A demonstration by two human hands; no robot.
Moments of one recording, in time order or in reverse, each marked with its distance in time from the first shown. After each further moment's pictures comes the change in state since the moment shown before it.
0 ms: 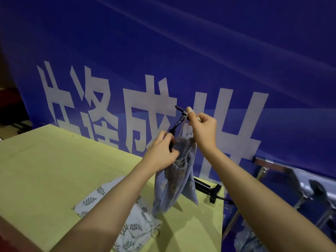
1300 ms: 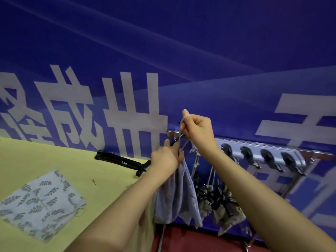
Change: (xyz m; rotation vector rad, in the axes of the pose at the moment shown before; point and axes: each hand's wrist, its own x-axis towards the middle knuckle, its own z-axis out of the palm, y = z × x) left_hand -0.044 0.299 0.192 0.372 -0.305 -0.050; right_hand -0.037 -0.020 -0.337 0.013 -0.123 0.111
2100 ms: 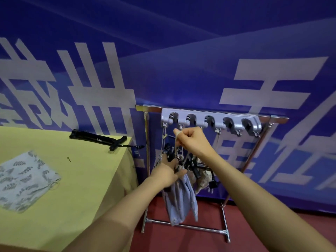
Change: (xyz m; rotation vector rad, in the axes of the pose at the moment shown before) left_hand -0.061 0.088 0.138 -0.158 -0.410 0.109; right_hand -0.100 0.051 -0.130 -0.241 -0.167 0.240
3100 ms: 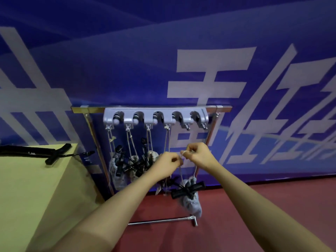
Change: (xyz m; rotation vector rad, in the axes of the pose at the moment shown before) left_hand 0.054 0.145 0.032 -0.463 -0.037 0.297; right_hand -0.054 0.112 -0.149 -0.284 0.099 0.339
